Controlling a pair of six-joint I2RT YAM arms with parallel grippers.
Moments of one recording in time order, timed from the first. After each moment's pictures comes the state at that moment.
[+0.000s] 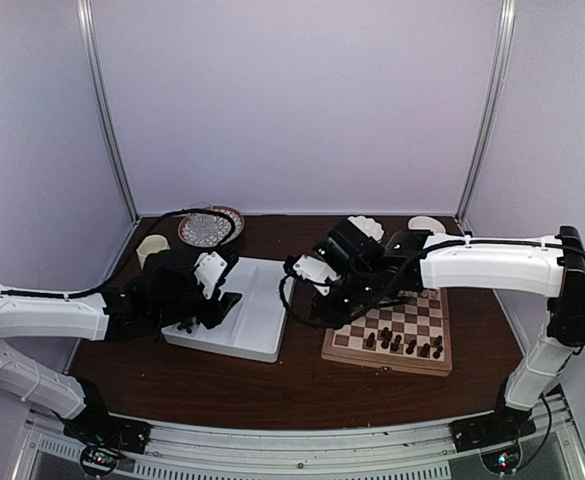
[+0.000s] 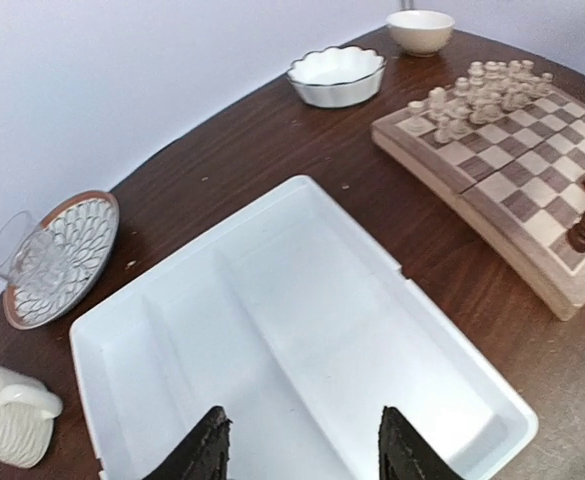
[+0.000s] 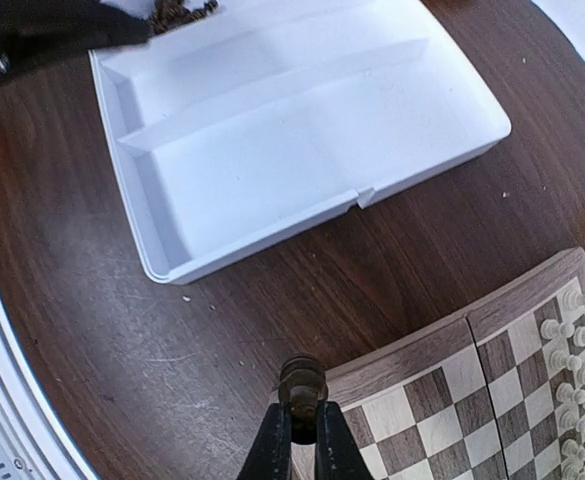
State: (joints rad) left arm -0.85 1.26 0.64 0.13 -0.16 0.12; right arm 1.01 1.66 1.33 -0.60 0.06 0.01
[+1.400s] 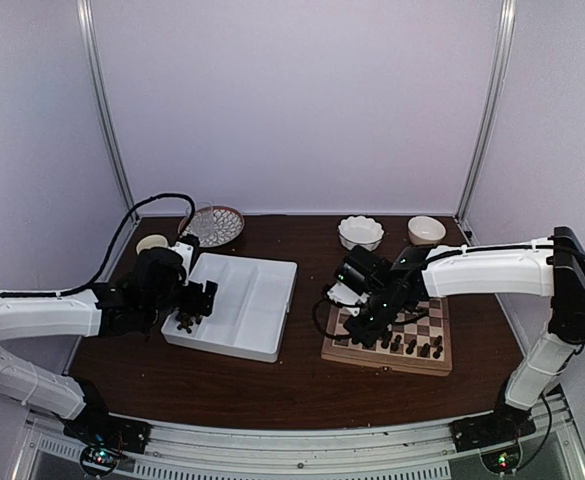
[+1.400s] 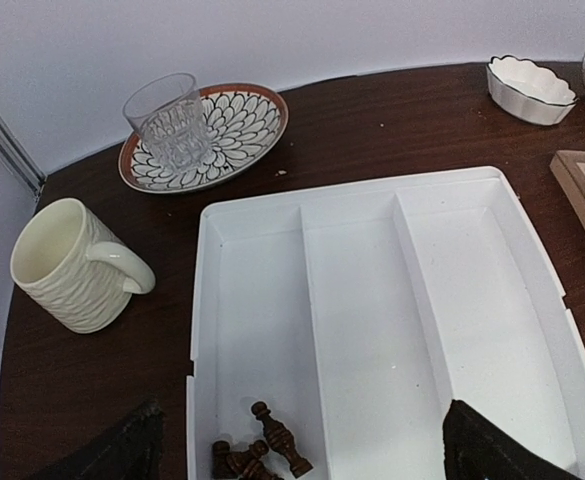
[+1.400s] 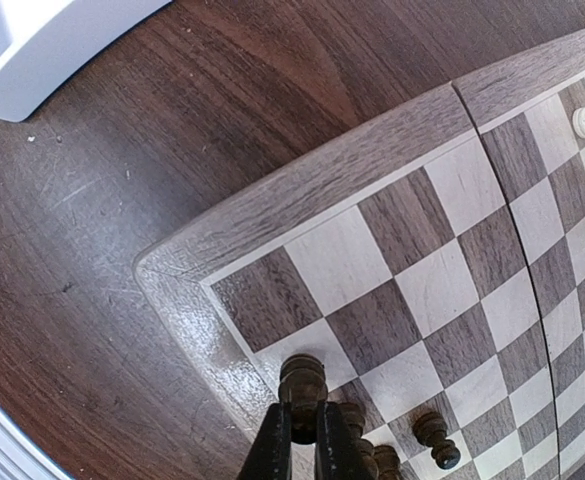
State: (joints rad) left arm -0.76 1.21 0.62 0.01 -0.48 -0.20; right arm 0.92 1.67 1.16 -0.74 0.10 0.08
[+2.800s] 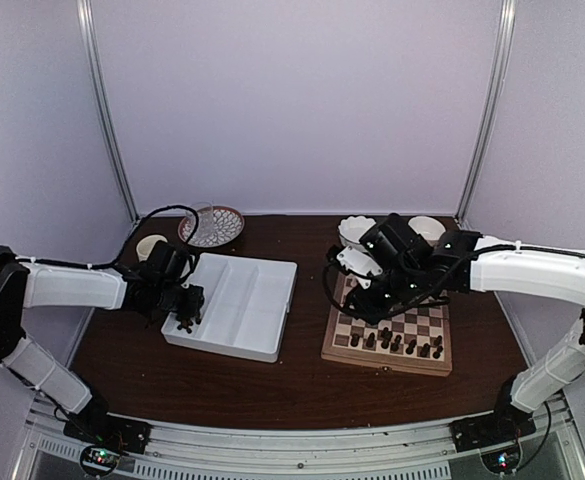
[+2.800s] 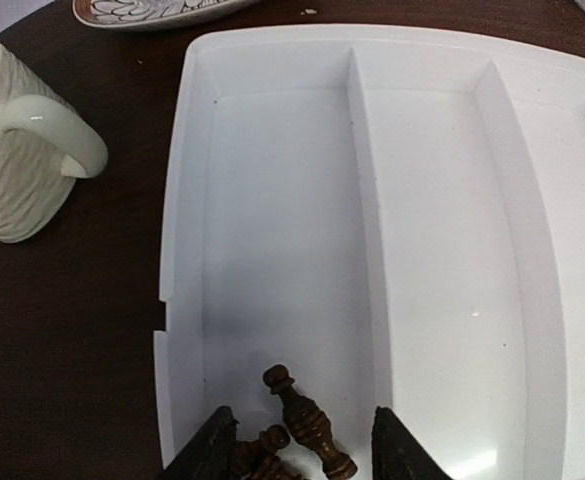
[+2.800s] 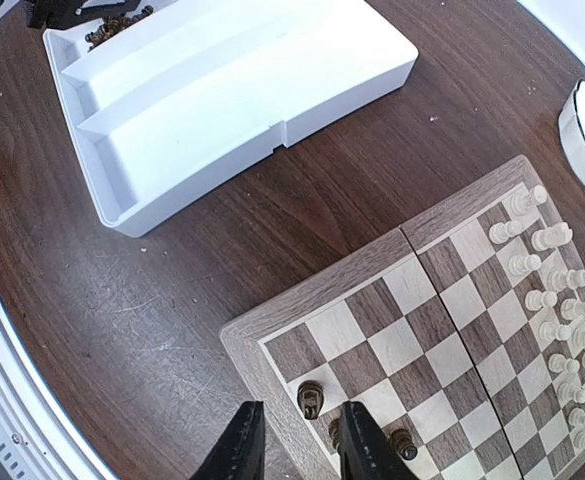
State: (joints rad) left arm -0.55 1.46 0.72 -0.13 -0.23 -0.26; right arm 0.92 1.45 1.15 -0.63 0.07 0.08
